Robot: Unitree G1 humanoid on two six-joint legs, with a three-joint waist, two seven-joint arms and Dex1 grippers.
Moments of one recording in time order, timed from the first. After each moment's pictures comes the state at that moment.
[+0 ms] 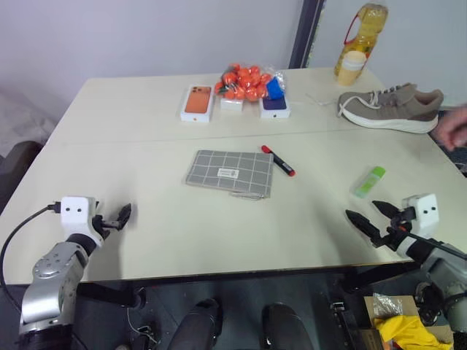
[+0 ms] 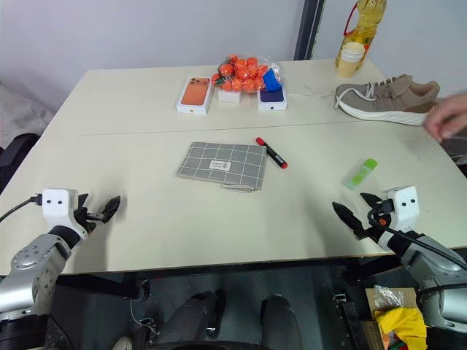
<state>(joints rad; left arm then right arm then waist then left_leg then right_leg) 0.06 0.47 0.38 -0.13 -0.35 0.38 -0.35 0.10 -0.63 -0.44 -0.11 0.50 0.43 0.71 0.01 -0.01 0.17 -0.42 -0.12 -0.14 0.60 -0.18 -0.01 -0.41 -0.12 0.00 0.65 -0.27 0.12</state>
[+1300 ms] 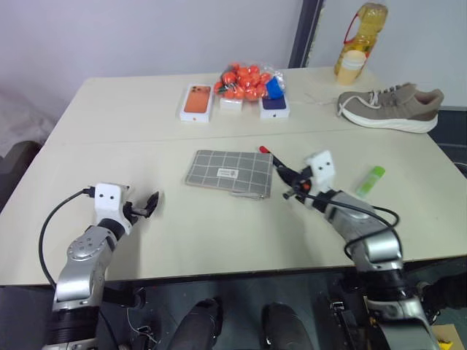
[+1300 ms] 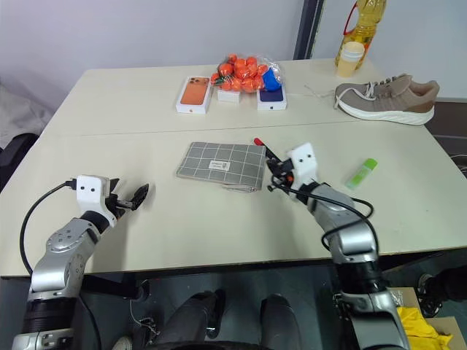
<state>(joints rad) -0.09 0.41 0.24 -0.04 -0.27 0.30 -0.37 -0.44 -0.32 0.07 -0.02 0.24 0.48 0.43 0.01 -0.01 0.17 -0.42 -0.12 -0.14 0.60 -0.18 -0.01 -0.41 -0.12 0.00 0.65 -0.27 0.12</state>
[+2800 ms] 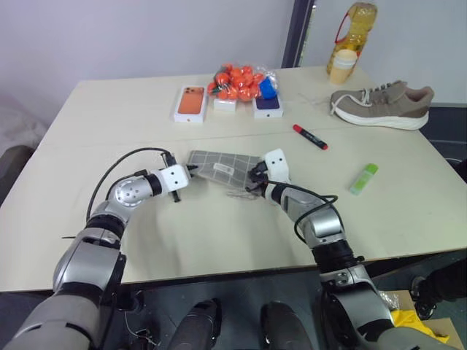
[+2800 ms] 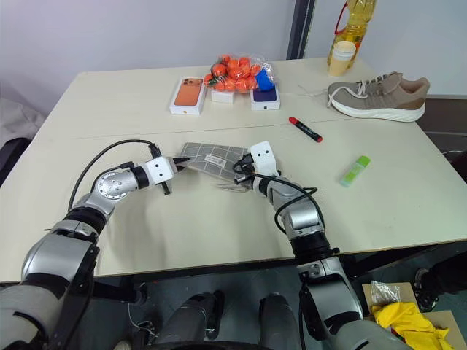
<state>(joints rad) -0.86 0.50 -0.20 1.22 0.26 -0.85 -0.59 -0.58 -0.14 0.09 0.23 0.13 0.50 0.34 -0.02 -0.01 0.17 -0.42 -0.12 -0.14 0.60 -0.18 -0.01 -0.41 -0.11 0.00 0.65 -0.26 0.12</state>
